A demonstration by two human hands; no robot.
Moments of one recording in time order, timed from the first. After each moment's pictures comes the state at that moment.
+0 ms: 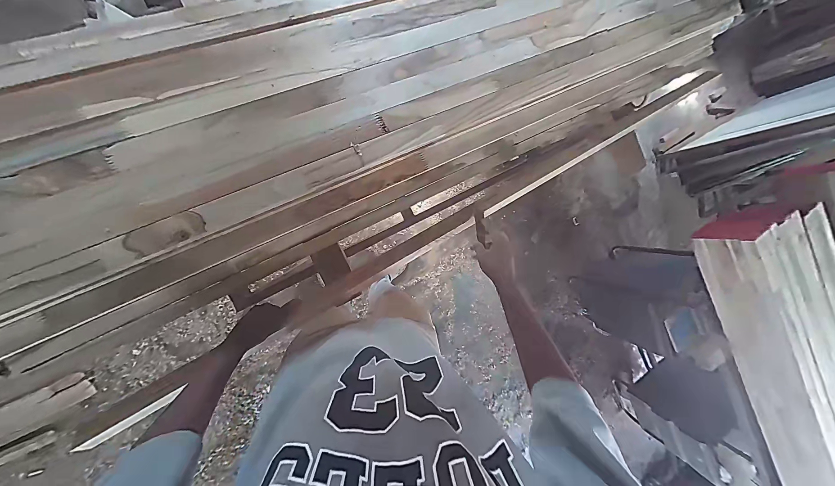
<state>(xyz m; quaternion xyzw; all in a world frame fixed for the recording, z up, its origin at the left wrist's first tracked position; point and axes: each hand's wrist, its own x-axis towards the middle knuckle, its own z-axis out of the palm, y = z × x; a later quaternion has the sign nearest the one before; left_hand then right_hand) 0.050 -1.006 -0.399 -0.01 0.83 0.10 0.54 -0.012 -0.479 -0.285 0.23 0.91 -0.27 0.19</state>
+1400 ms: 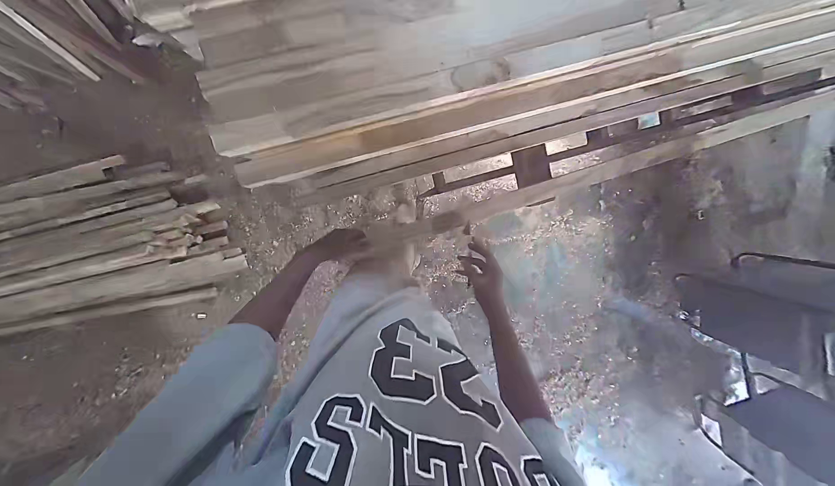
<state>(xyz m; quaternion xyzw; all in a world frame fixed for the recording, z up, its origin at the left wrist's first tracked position) 0.193 -1.359 -0.399 0.02 0.79 0.37 0.50 0.278 -0.979 -0.364 0.17 0.76 -0.62 0.13</state>
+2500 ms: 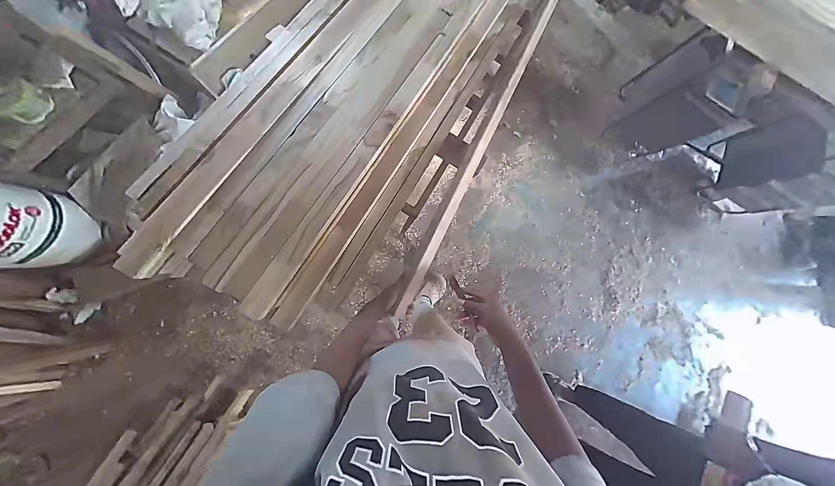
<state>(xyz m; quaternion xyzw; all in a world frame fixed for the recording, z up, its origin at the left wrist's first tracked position) 0.163 -1.329 -0.398 0.02 0.65 0.41 0.64 0.350 -1.152 -0.304 0.52 0.50 -0.68 0.11</state>
